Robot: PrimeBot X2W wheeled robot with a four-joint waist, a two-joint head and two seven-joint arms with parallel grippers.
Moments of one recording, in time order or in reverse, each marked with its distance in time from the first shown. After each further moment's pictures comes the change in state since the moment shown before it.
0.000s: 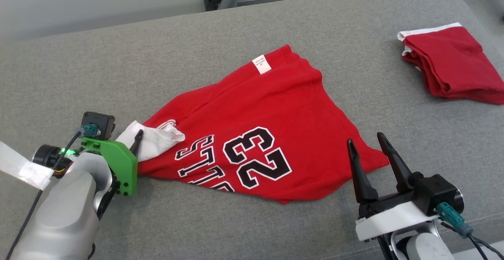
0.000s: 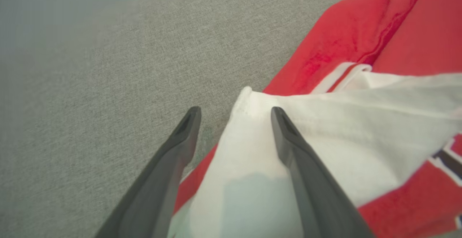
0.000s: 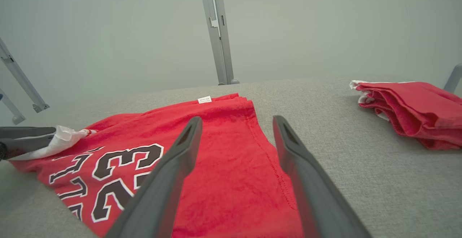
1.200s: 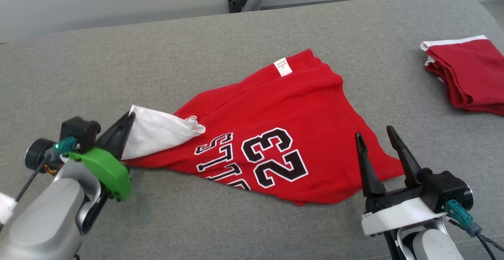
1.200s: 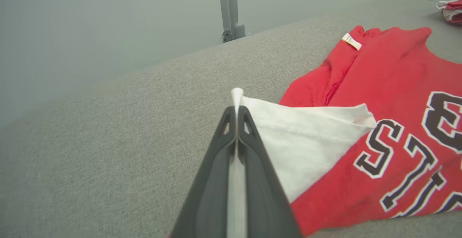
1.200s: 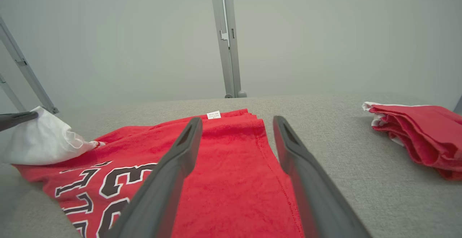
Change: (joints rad) left arm 0.028 0.201 -0.263 -0.284 -0.292 0.012 -0.237; right arm -0.006 0.000 -0.031 -0.028 -0.022 0.000 0.000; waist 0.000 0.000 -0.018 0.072
